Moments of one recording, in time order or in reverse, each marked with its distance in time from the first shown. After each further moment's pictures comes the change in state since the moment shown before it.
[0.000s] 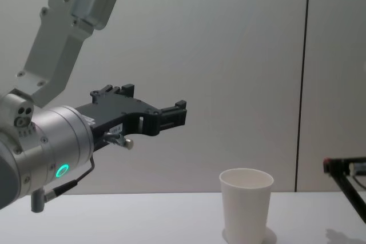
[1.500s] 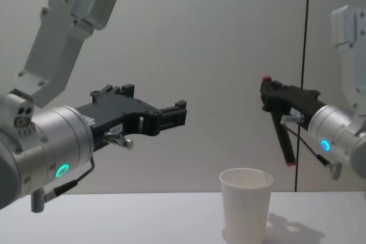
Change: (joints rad) left arm 0.000 0.000 0.000 0.000 0.000 0.000 0.000; right arm 0.157 -0.118 -0.080 0.326 0.012 -0.756 0.060
